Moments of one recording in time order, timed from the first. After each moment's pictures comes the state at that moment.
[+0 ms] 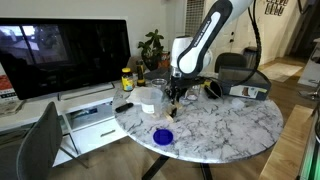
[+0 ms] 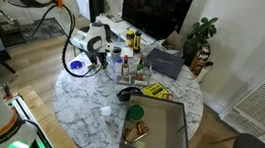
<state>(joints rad) 0.34 0.63 -0.06 -2.05 0.01 2.81 0.48</state>
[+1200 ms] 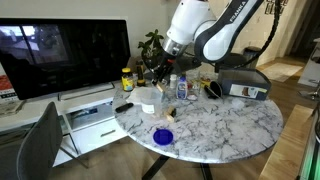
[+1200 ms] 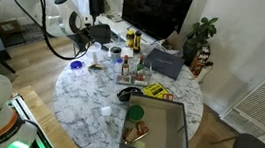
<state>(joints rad) 0.69 0.34 -0.27 -2.25 -0.34 3.09 0.67</state>
